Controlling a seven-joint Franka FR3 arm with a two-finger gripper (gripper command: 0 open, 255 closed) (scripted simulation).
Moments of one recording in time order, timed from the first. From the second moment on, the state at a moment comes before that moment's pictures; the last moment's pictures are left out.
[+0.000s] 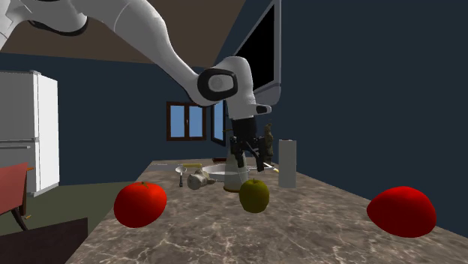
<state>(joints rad) -0.02 0.40 -0.16 -1.83 0.08 2.38 -0.24</state>
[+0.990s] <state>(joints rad) -0.03 0.44 -0.16 -1.83 0.09 2.42 -0.25</state>
